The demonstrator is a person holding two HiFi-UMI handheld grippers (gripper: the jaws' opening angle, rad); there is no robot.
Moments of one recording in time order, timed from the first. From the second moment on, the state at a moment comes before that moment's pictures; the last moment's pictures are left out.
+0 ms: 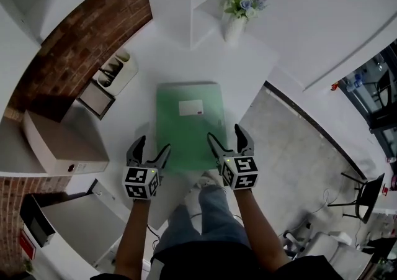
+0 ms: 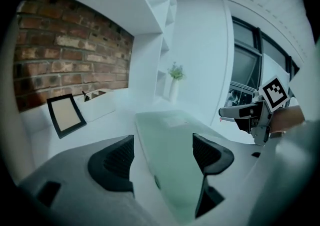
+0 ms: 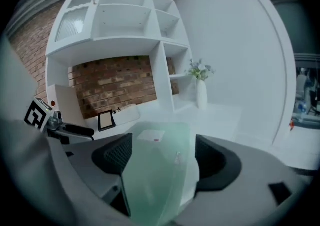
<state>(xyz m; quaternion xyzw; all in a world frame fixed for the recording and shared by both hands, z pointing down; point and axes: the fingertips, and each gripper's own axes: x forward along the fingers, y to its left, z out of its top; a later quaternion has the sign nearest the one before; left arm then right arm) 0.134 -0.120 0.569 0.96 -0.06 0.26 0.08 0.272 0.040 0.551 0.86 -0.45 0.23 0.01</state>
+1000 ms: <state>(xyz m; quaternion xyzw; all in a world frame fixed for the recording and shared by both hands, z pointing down) 0.179 -0.120 0.650 0.86 0.00 0.43 0.25 0.287 0.013 0.654 0.74 -0.50 0.45 -0.02</state>
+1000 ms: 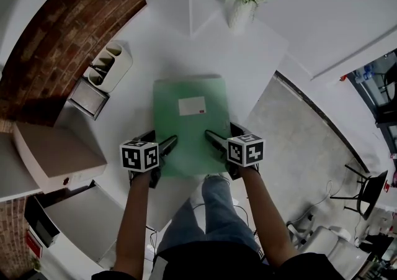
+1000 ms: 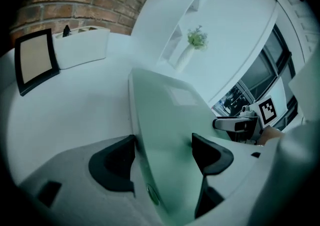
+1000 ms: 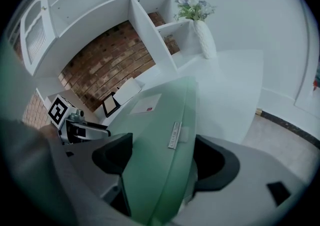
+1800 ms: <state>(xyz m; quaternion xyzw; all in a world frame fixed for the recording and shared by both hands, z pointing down) 0.180 -0.129 0.595 0.91 -0.03 0.35 0.23 0.300 0.002 0.558 0.79 -0.54 0.28 -0.04</state>
